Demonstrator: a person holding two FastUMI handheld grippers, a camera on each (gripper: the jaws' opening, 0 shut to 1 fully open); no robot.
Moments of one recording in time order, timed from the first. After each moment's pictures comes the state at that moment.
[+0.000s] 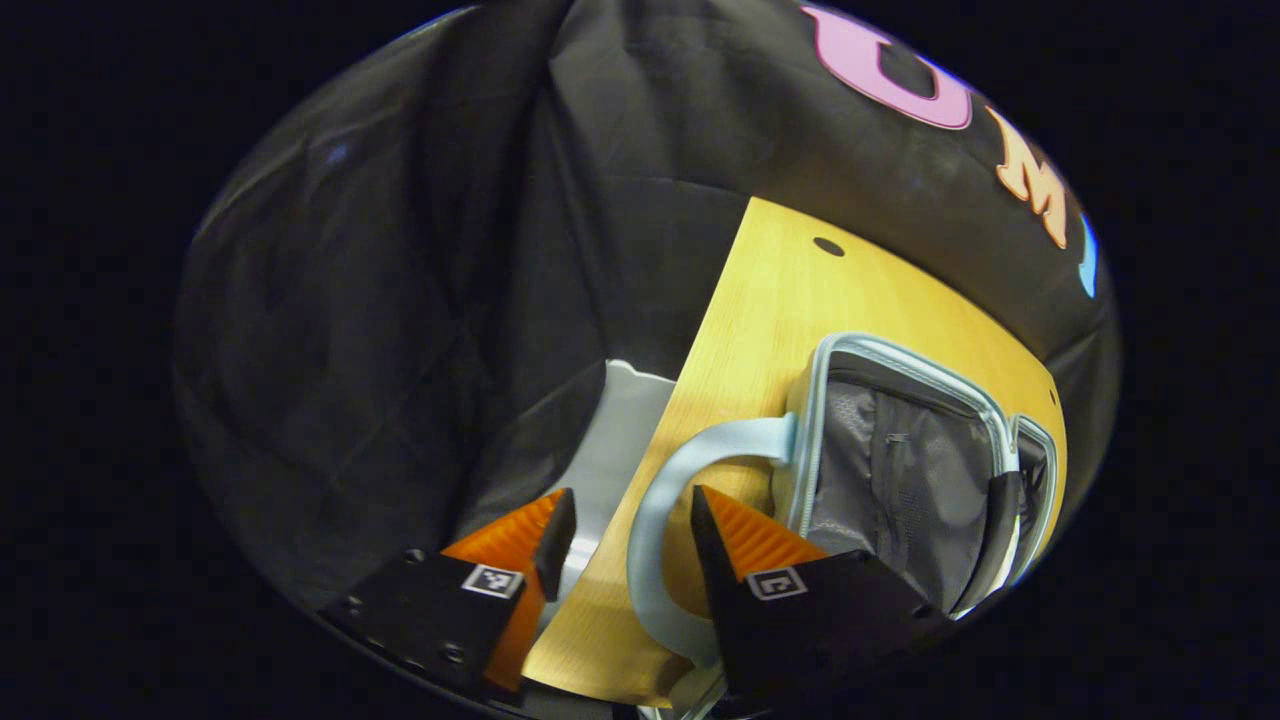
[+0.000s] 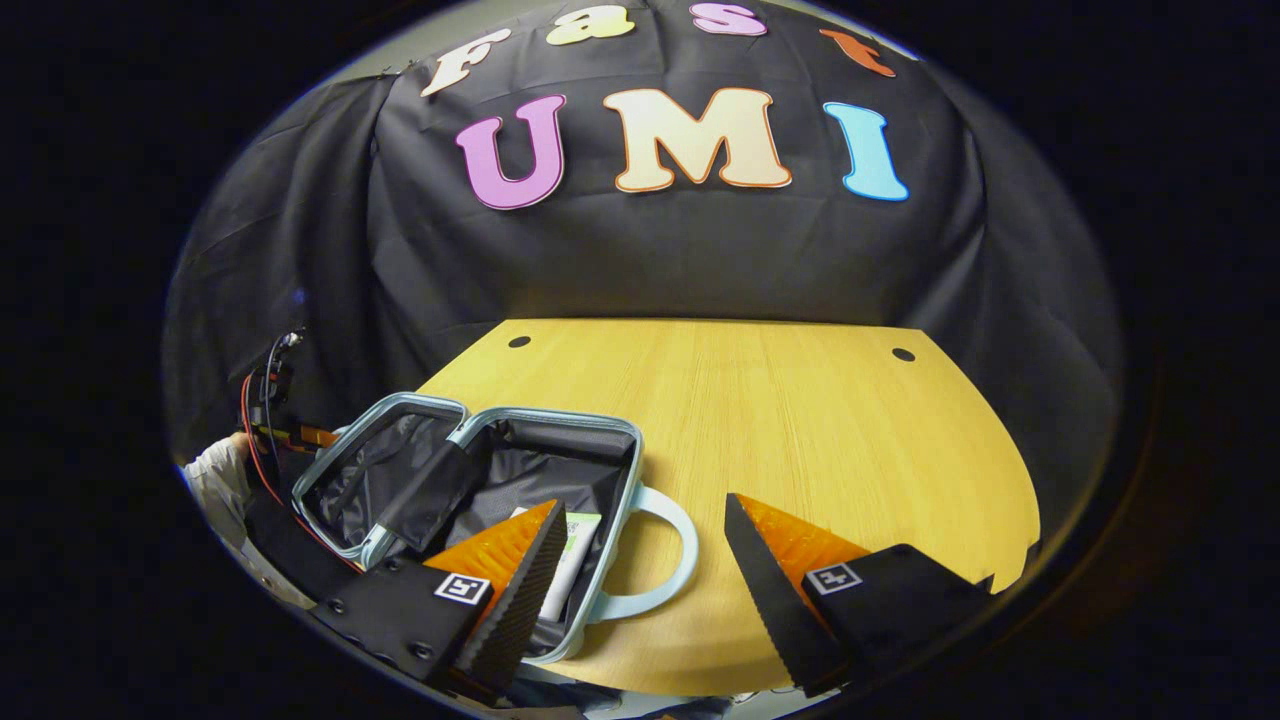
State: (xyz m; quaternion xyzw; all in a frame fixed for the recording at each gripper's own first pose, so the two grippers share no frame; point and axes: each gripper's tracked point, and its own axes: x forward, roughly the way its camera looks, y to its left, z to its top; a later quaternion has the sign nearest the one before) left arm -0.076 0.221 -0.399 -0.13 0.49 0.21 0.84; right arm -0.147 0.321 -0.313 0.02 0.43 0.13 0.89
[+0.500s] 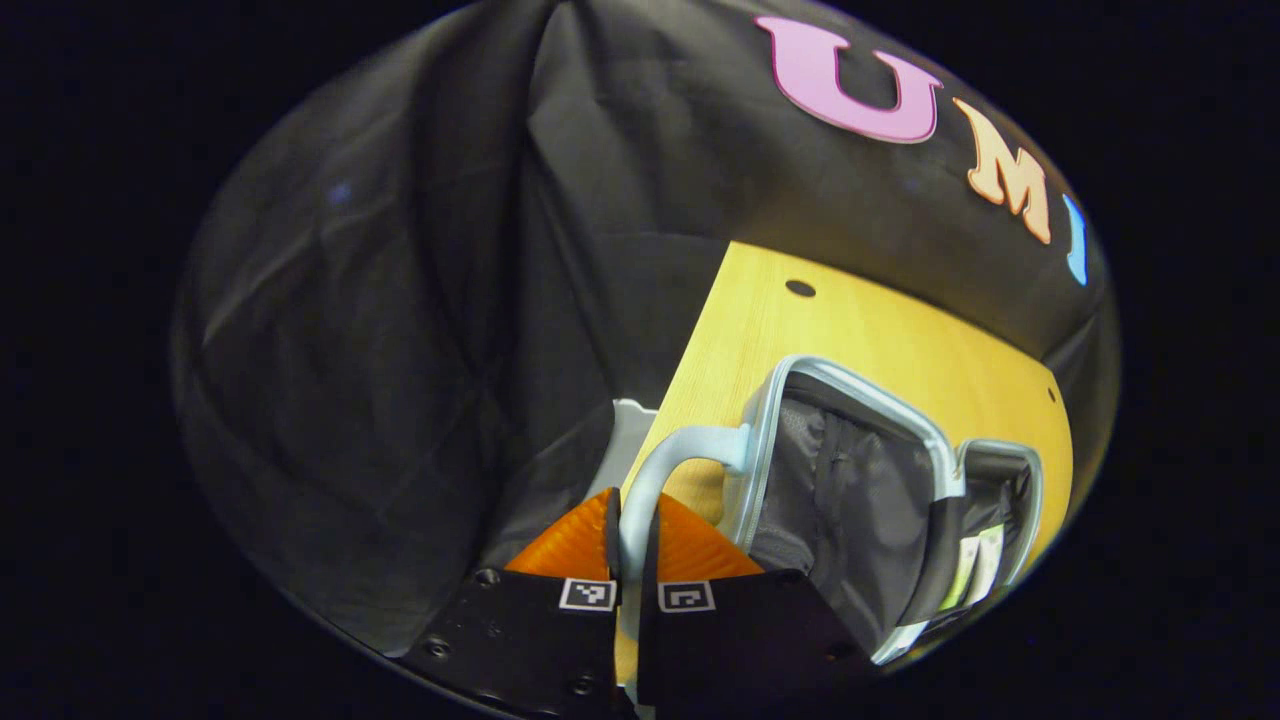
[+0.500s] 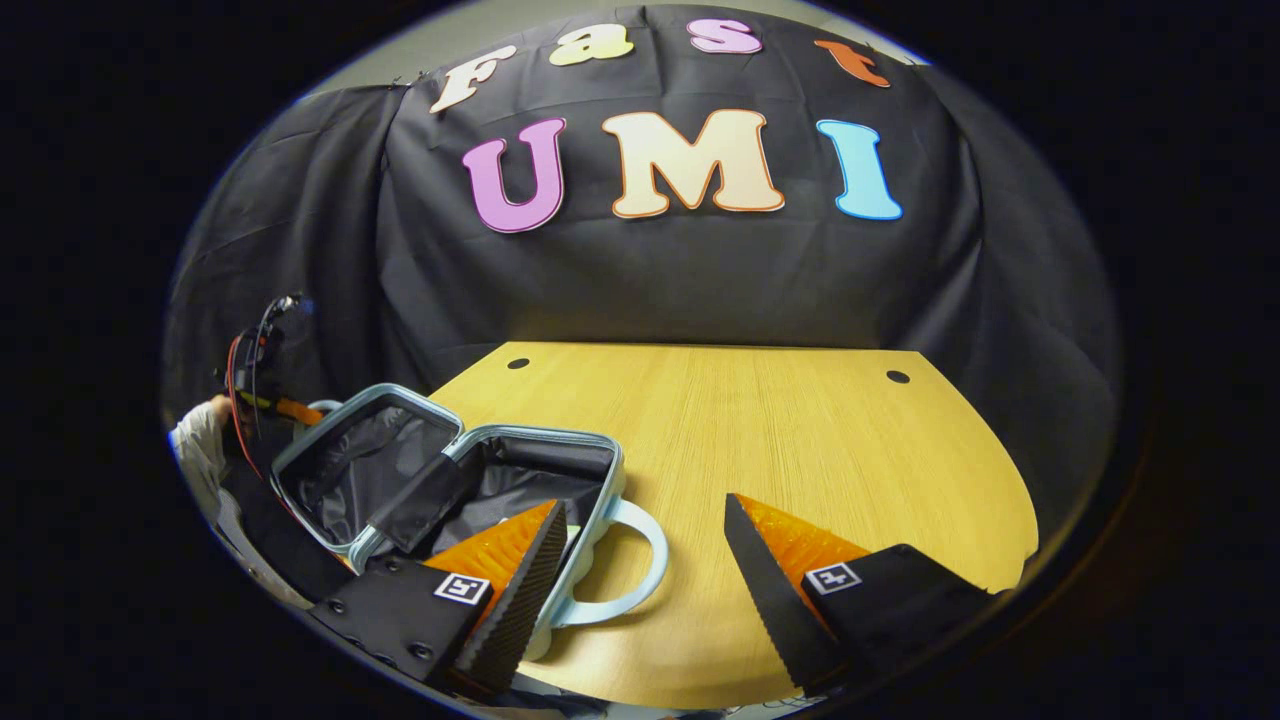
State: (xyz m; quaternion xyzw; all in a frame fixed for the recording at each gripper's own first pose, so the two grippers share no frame) left arm -0.054 0.192 -0.284 -0.07 0.43 0.21 0.87; right arm -0.141 0.298 -0.308 0.02 0.39 0.15 0.91
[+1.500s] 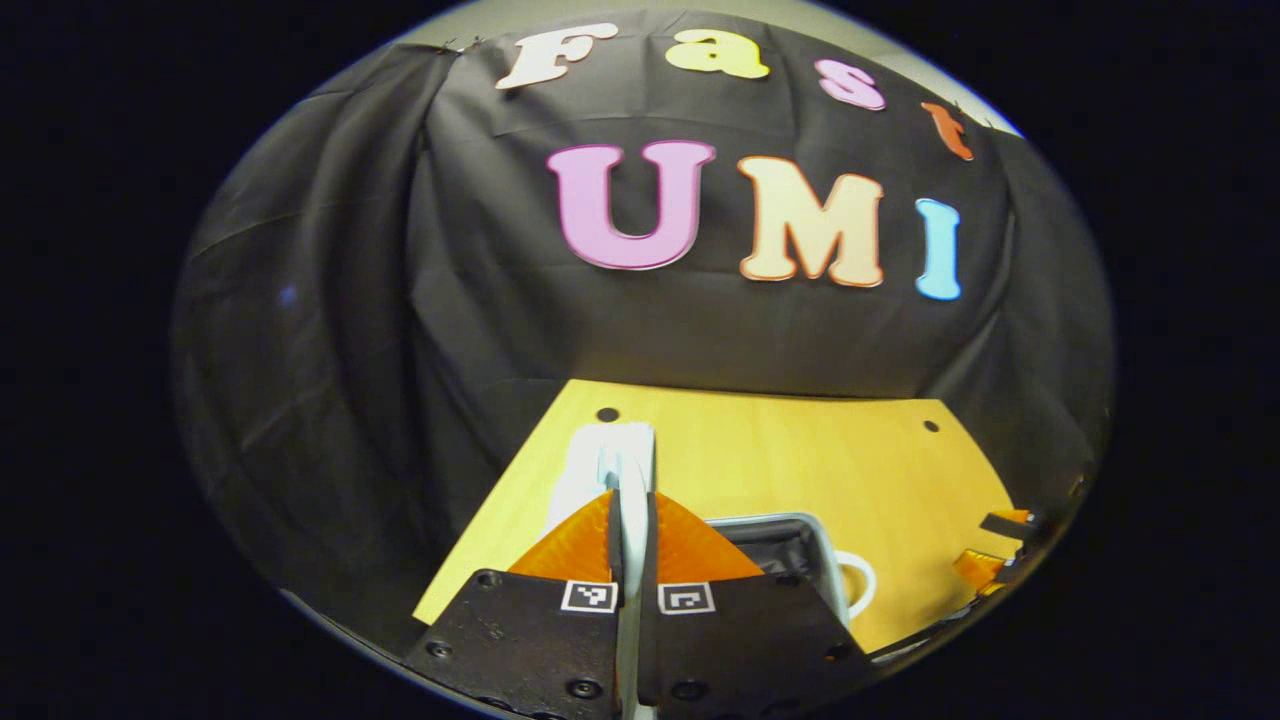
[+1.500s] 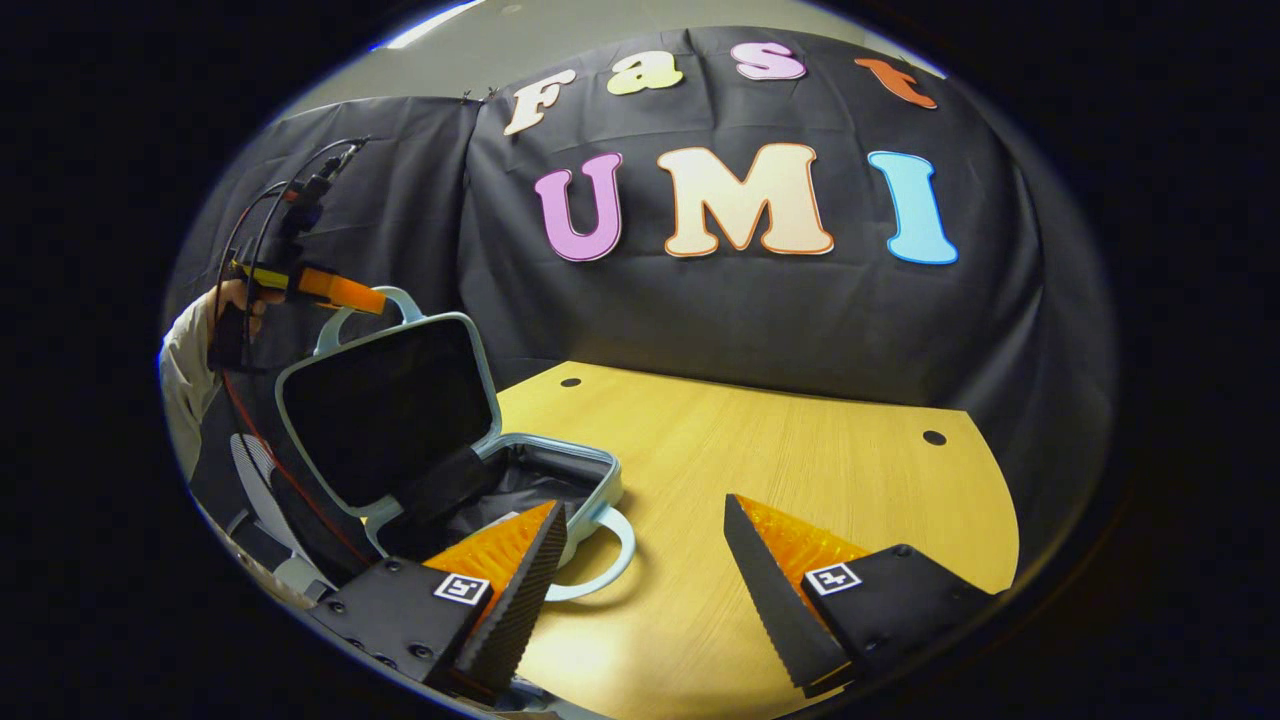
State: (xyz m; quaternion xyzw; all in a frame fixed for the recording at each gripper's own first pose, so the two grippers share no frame) left arm 0.004 -0.110 -0.116 -0.02 0.30 0.08 0.95; right arm -0.118 0.236 -0.283 0.03 0.34 0.27 0.90
